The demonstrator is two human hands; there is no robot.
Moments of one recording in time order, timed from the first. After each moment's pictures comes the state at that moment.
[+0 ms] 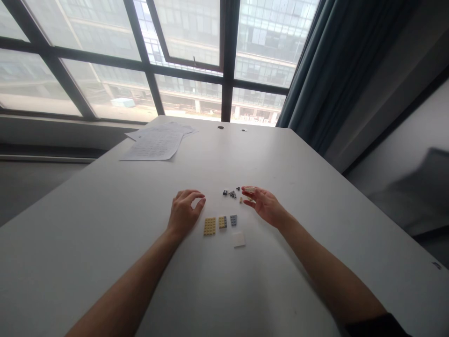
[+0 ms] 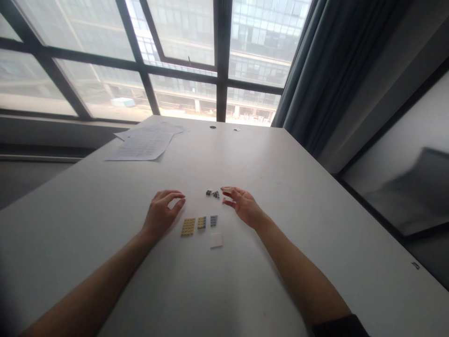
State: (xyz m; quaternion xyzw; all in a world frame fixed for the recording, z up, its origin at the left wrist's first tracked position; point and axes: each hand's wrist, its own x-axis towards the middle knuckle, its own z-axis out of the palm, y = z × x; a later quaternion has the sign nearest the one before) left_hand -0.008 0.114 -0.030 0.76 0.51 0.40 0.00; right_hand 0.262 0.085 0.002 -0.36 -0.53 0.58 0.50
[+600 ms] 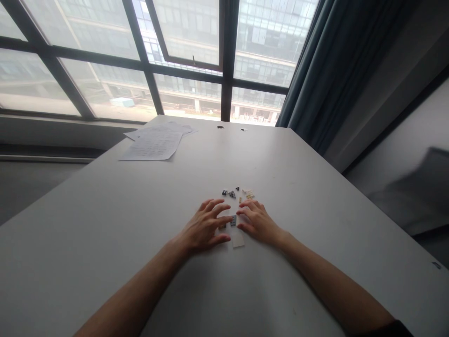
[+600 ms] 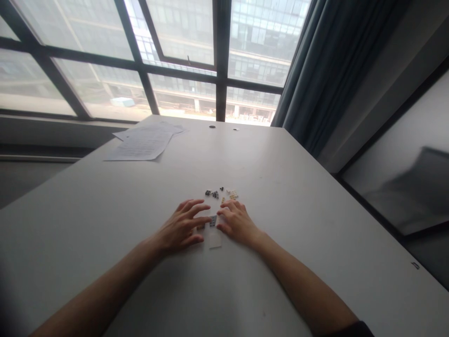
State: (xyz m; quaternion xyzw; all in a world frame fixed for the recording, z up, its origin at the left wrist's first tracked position) left_hand 0.020 0.083 -0.015 0.95 0.25 0.20 0.04; right_hand 0.258 0.057 -0.021 -0.48 -0.85 0.10 0.21
